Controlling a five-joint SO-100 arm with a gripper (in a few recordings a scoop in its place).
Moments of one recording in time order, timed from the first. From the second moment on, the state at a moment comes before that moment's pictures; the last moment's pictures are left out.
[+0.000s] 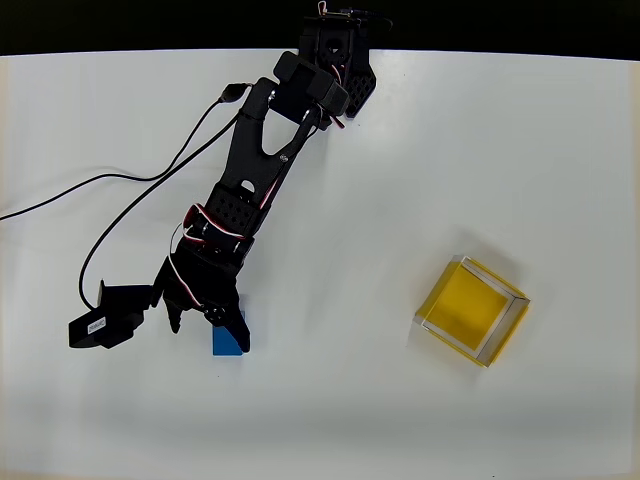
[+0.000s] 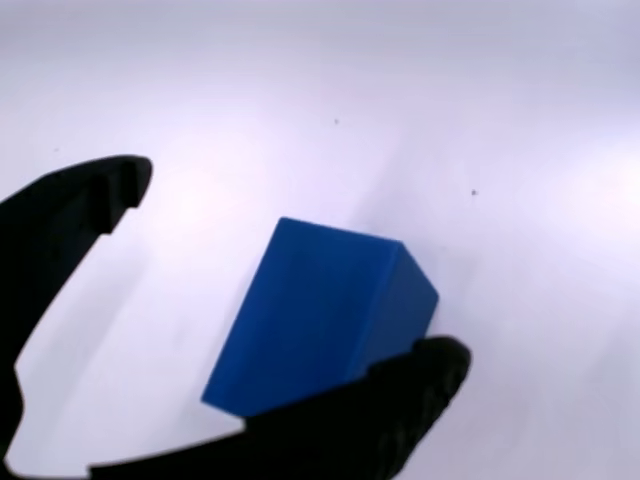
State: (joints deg) arm 22.2 77.8 98.8 19.0 -100.1
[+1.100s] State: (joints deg) arm 19.9 66.9 97.5 18.9 -101.6
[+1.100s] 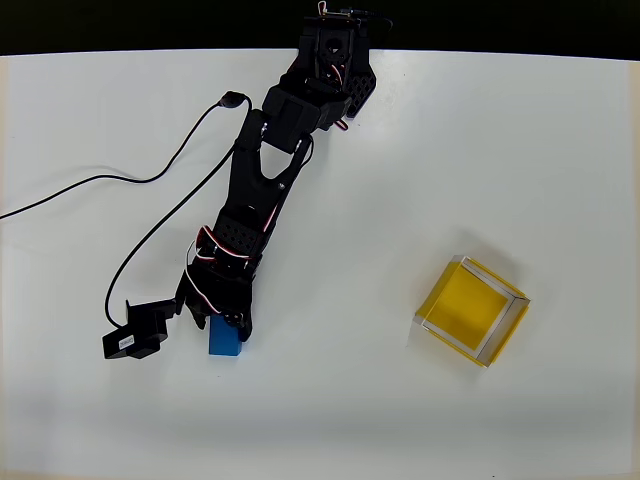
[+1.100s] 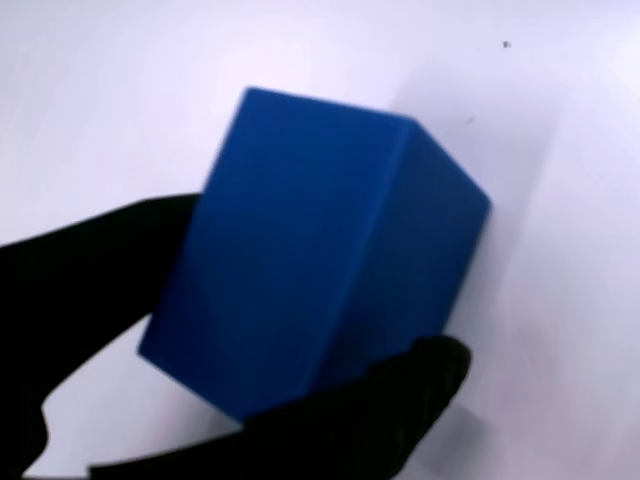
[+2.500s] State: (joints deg) arm -26.8 120.8 133.5 -11.0 -96.0
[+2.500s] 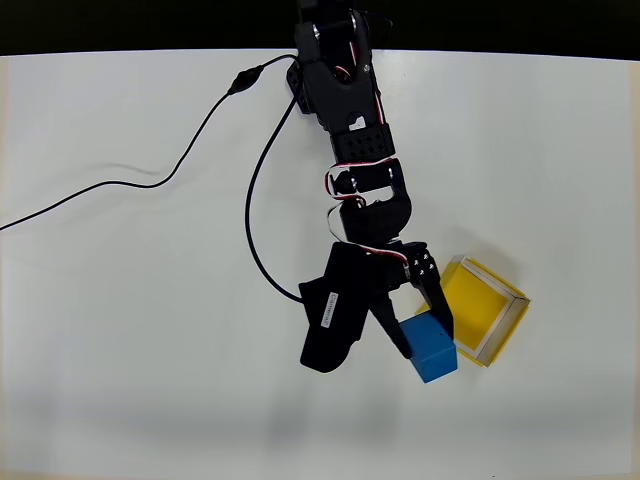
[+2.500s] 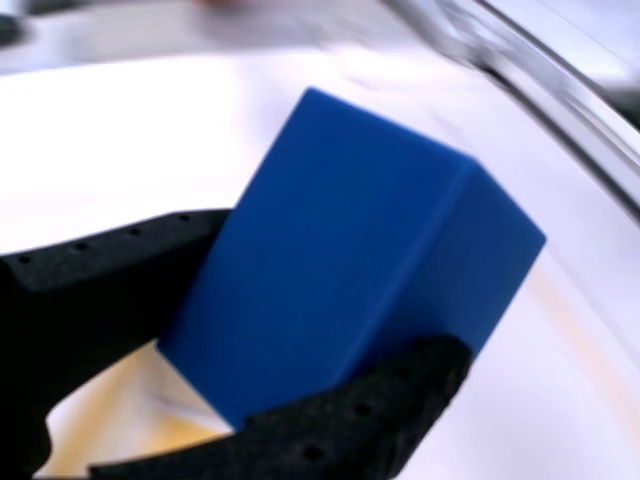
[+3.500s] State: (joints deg) arm -35.3 98.6 120.1 6.4 -78.5
